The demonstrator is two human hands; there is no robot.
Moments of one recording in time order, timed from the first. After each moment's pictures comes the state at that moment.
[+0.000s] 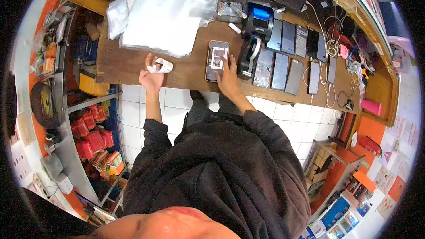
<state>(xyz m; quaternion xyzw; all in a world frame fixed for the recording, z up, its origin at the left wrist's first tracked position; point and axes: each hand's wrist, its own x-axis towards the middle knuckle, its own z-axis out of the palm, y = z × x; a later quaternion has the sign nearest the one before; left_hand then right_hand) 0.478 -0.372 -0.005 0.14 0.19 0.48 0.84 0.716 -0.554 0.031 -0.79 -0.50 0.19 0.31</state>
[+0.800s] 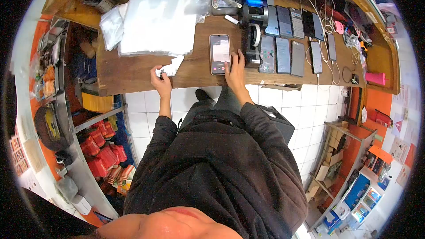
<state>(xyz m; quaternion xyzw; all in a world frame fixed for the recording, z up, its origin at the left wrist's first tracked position) 0.478 -0.391 -0.026 0.68 0.47 0.45 0.34 0.699 -0.560 0.001 -0.84 -0.40 0.06 0.37</state>
